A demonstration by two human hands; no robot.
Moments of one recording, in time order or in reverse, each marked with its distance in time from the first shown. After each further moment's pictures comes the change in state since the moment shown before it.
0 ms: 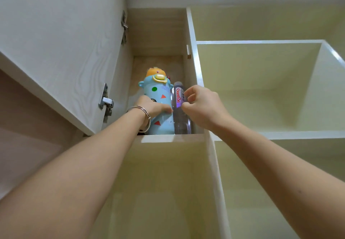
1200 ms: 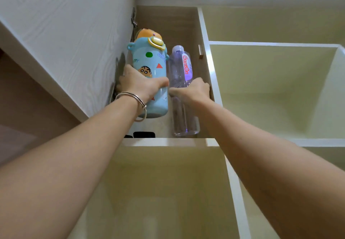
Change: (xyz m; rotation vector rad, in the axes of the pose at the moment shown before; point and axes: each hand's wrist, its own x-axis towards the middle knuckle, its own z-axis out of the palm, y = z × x) left_hand -0.002 0.025 -0.042 0.016 0.409 0.256; right_hand 0.076 -0.009 0.055 0.258 0.105 0.277
